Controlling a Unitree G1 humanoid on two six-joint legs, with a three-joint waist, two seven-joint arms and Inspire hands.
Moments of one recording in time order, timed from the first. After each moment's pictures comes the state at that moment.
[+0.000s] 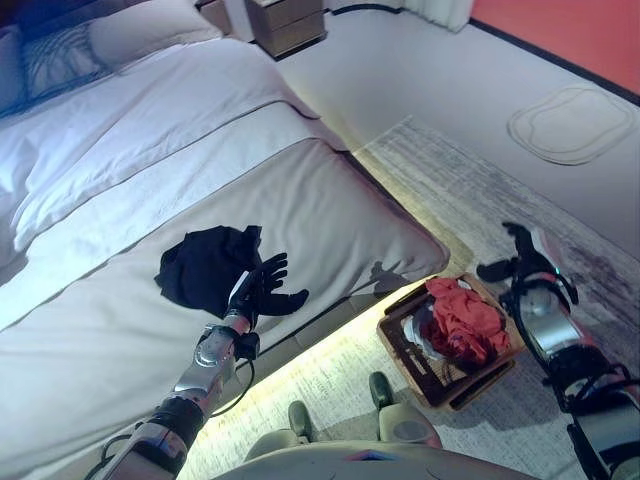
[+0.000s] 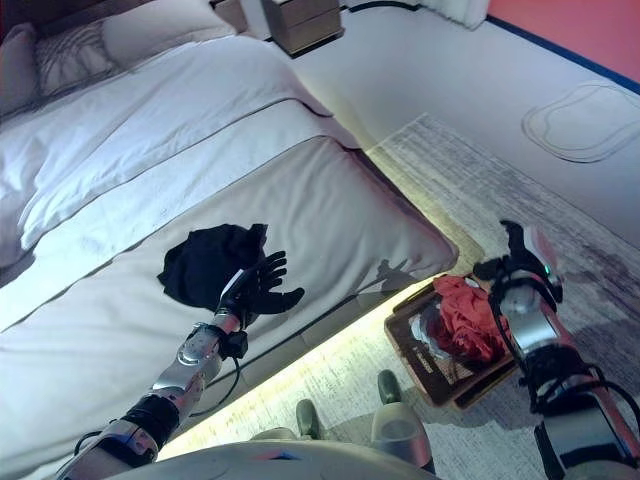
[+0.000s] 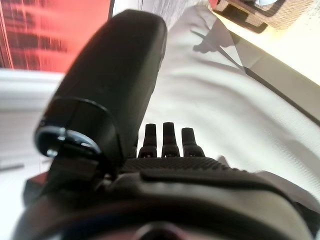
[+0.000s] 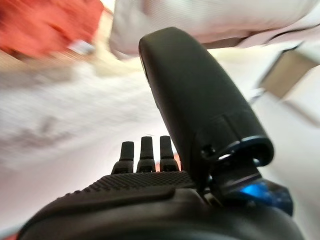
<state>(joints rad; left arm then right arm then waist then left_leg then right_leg) -0.14 0.34 -0.40 0.61 -0.43 -0.23 0.01 -0.47 -0.70 0.28 0.64 -0.13 0.20 -0.34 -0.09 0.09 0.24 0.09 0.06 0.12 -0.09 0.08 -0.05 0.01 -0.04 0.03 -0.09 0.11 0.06</state>
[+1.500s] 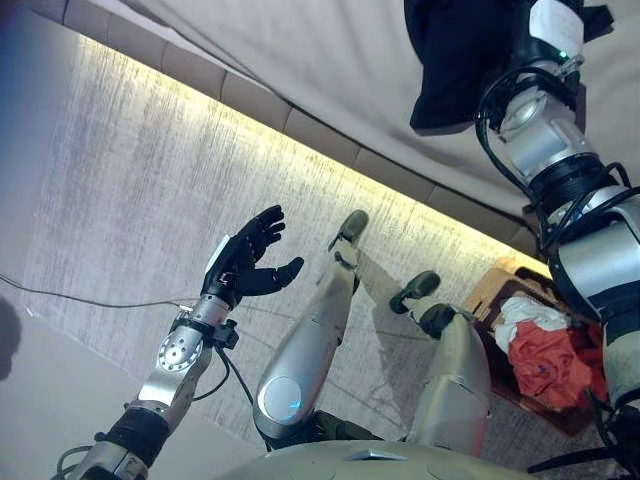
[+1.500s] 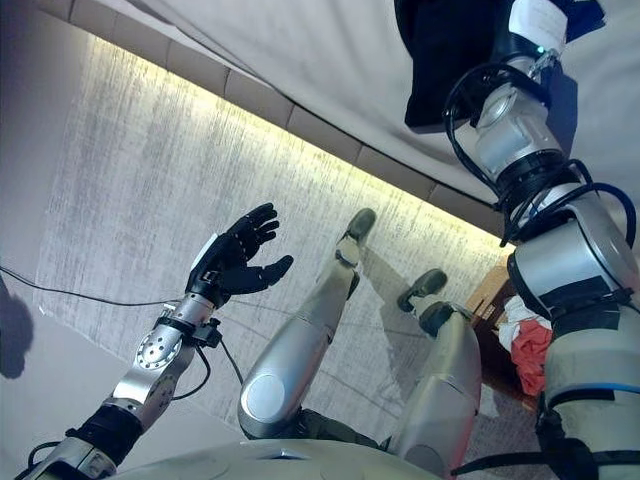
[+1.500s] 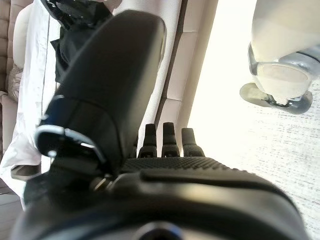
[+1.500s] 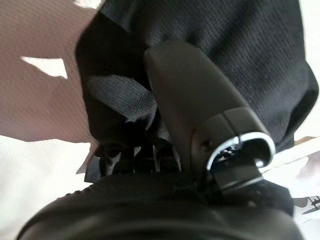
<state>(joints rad) -0.01 0.53 -0.38 0.27 -0.56 -0.48 -0.09 -1.36 -0.70 0.69 0.94 -0.12 0.41 -0.30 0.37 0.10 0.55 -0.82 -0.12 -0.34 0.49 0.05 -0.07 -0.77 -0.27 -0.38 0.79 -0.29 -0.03</state>
